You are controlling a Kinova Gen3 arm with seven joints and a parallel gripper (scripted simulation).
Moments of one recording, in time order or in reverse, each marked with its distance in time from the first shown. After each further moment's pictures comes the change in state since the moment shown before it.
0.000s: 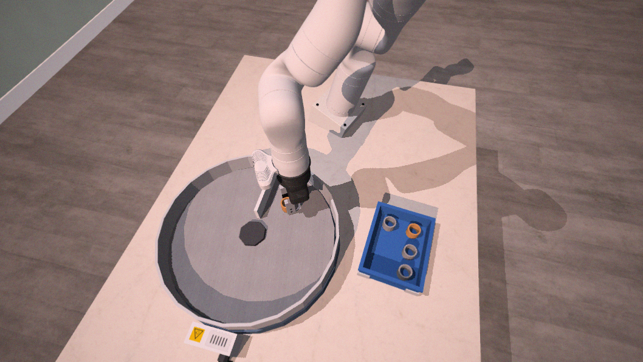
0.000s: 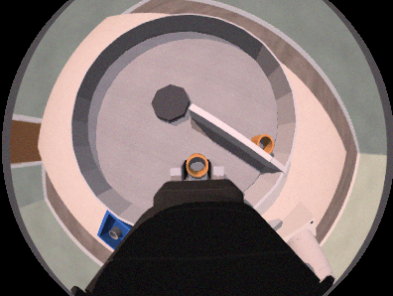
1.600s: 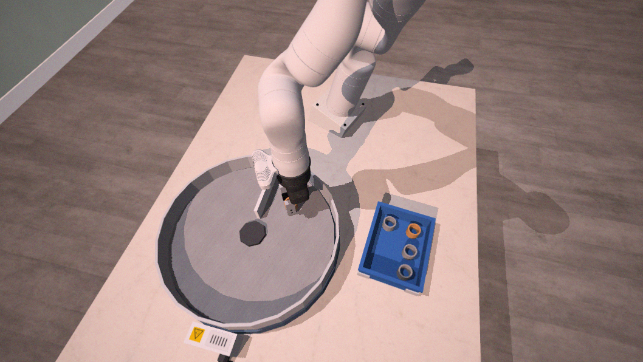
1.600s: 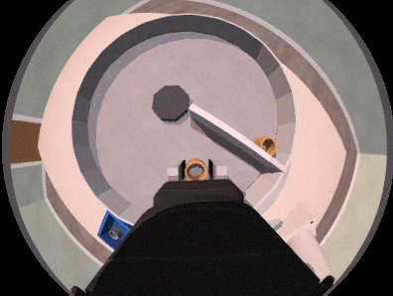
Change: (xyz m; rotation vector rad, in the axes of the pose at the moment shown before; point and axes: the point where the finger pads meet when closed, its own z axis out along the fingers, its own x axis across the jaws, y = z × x) arm 0.000 0.000 0.000 0.000 0.000 0.000
